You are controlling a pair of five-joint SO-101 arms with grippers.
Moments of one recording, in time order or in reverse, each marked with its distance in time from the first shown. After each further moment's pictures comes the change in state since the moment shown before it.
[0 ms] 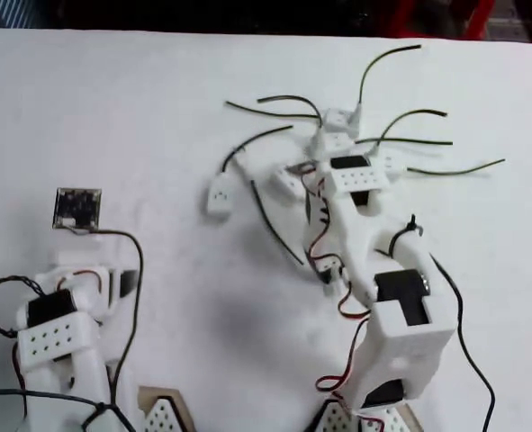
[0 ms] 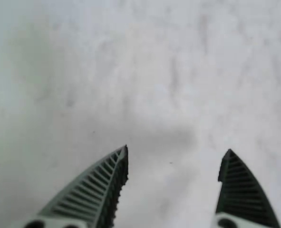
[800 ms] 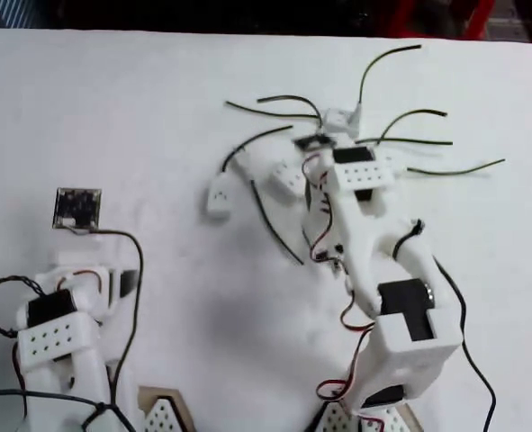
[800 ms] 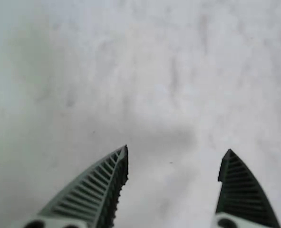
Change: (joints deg) left arm 0.0 0.0 0.0 0.0 0.0; right arm -0.1 -4.4 -0.4 -3.3 -5.2
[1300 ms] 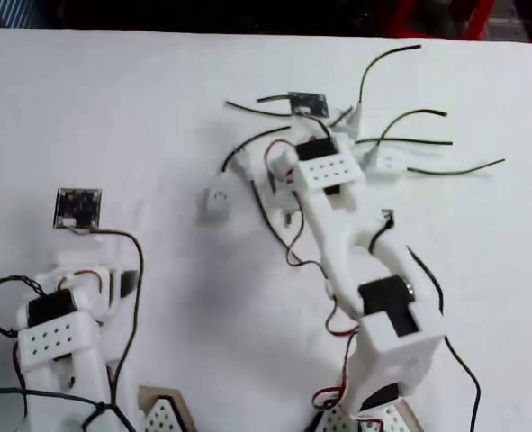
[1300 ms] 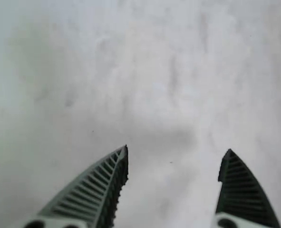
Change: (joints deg) left arm 0.0 0.0 0.0 0.0 0.0; right arm -7.5 1.1 -9.3 -12.3 -27.4
